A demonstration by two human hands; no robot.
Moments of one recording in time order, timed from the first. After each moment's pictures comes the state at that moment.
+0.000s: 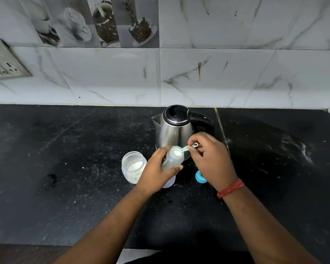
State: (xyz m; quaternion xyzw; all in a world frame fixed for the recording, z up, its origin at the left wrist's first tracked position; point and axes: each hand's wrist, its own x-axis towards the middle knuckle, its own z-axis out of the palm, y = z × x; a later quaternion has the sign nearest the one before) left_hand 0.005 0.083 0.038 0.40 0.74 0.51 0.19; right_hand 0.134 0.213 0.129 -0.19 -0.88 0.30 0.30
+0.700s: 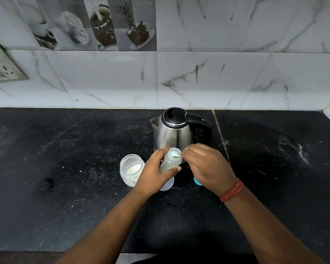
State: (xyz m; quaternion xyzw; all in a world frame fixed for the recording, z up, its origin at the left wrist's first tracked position) left_hand 0.003 0.084 0.042 0.40 0.74 0.52 0.19; right_hand 0.145 0.220 0.126 0.00 -0.96 0.12 0.23
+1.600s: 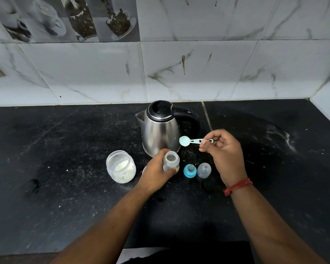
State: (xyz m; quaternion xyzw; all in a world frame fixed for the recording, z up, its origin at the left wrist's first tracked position) left_hand 0.026 0.110 0.017 0.39 0.78 0.42 0.26; right_hand 0.178 0.252 0.115 -0.34 -0.65 0.58 0.35
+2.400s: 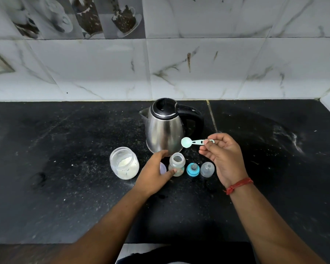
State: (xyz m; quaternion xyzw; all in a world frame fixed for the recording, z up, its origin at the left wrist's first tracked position) left_hand 0.027 0.092 0.013 0.38 0.80 0.40 0.22; right_hand 0.175 0.251 0.103 -0.36 -0.52 0.70 0.33
